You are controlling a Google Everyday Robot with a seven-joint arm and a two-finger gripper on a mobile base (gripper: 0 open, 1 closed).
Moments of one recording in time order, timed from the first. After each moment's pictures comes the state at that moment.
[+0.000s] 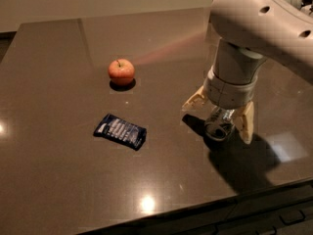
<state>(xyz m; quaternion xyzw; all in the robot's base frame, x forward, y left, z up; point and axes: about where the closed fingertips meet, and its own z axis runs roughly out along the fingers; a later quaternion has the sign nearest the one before) 0.463 -0.161 0.843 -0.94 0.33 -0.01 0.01</state>
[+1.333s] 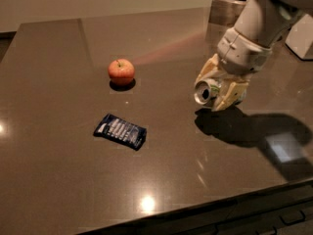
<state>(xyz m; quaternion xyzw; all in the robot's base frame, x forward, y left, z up) 0.497 -0.152 0.897 -0.83 0.54 0.11 0.13</state>
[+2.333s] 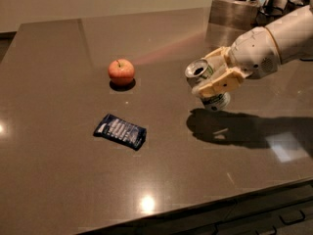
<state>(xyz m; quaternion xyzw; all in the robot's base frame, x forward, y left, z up) 0.506 -0.116 0.939 -0.61 0.63 0.31 0.35</state>
